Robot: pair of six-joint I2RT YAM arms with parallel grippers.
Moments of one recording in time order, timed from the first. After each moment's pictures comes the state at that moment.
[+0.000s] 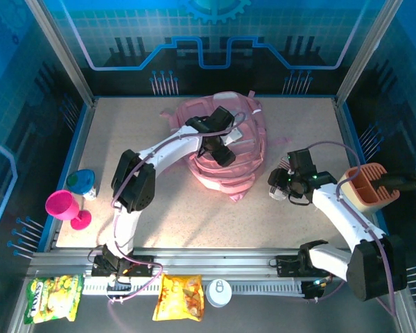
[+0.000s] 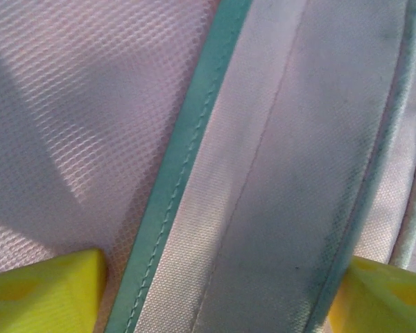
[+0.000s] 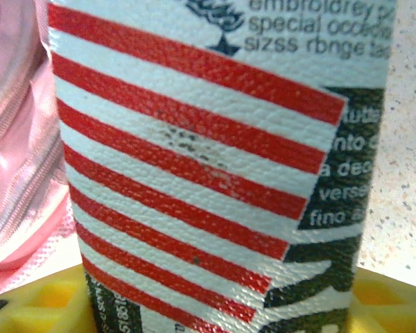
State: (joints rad) left arm -0.63 2.11 1.85 -0.86 0.02 0.28; right arm 0.21 1.12 0.72 -0.64 -0.05 0.65
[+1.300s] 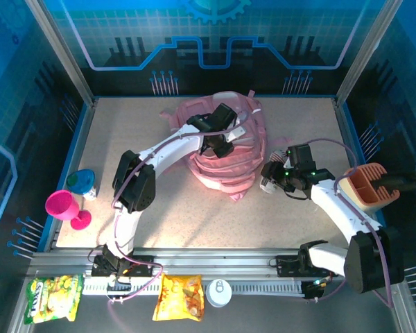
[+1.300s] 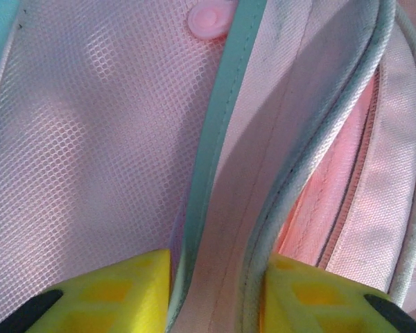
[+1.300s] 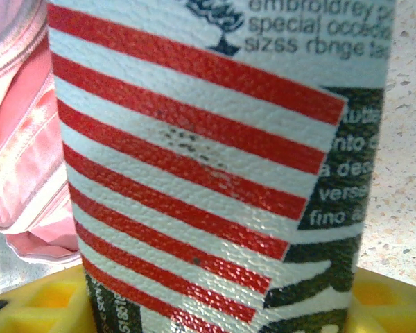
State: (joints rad) left arm -0.64 2.11 1.89 -0.83 -0.04 0.32; right arm 0.20 1.18 0.73 -0.51 -0.24 0.72
